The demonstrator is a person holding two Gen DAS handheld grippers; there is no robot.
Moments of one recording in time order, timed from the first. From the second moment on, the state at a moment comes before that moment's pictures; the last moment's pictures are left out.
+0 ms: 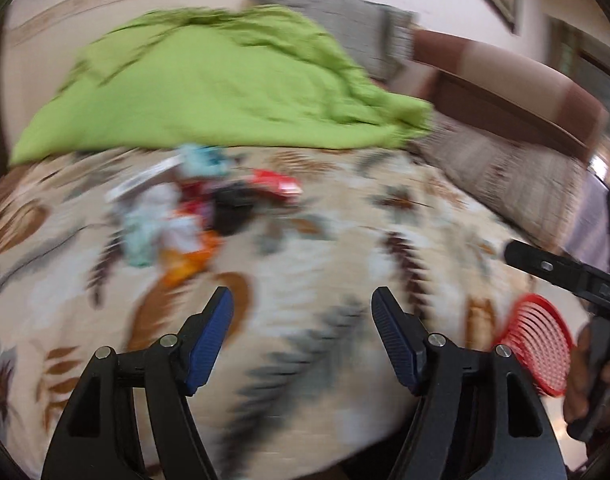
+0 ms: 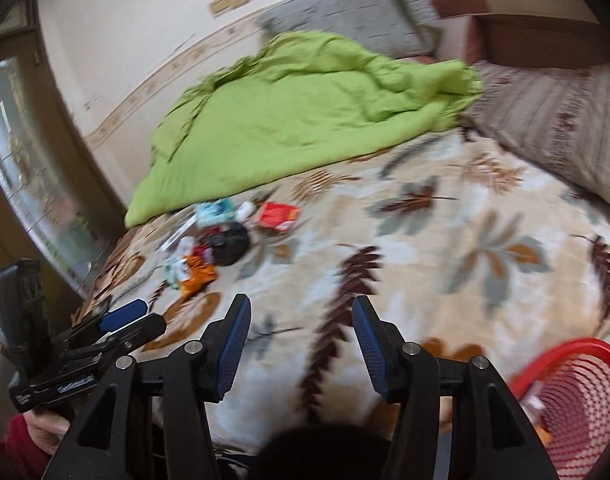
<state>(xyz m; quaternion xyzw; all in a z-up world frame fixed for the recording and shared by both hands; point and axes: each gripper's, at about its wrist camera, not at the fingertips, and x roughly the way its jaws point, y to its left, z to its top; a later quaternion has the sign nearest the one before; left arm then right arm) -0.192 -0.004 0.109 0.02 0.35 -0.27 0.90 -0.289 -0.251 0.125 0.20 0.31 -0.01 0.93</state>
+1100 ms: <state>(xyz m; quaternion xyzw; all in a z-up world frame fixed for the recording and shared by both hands) -0.059 0.064 0.082 -0.04 0.33 -0.12 0.93 -0.116 -0.168 0.090 0.22 0.36 0.07 0.90</state>
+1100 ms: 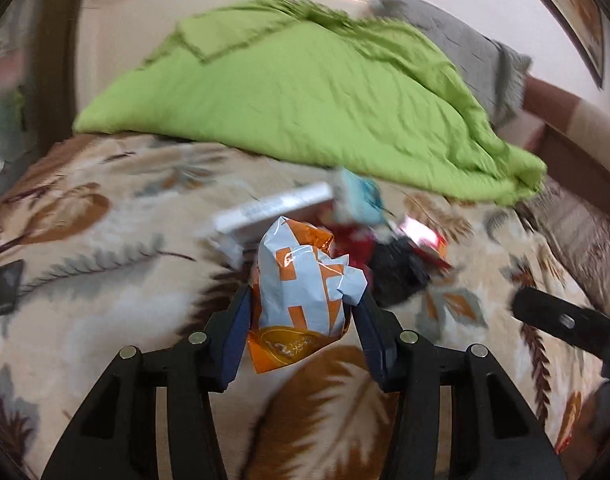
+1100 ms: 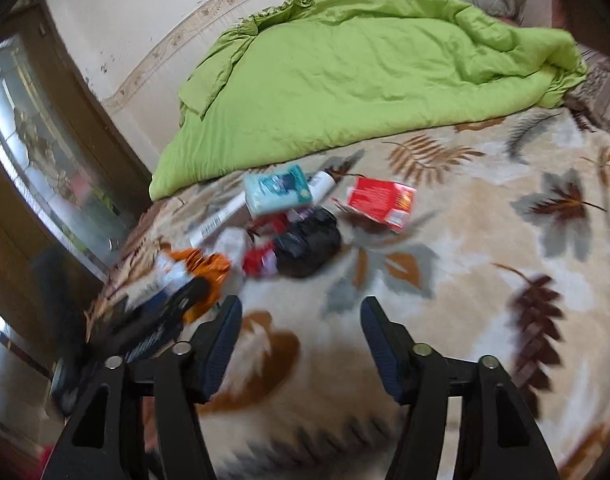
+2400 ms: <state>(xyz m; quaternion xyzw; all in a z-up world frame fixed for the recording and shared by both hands) -0.079 0.032 0.081 0.07 0.27 -0.10 0.95 -0.109 -0.186 0.081 0.19 0.33 0.01 0.92</state>
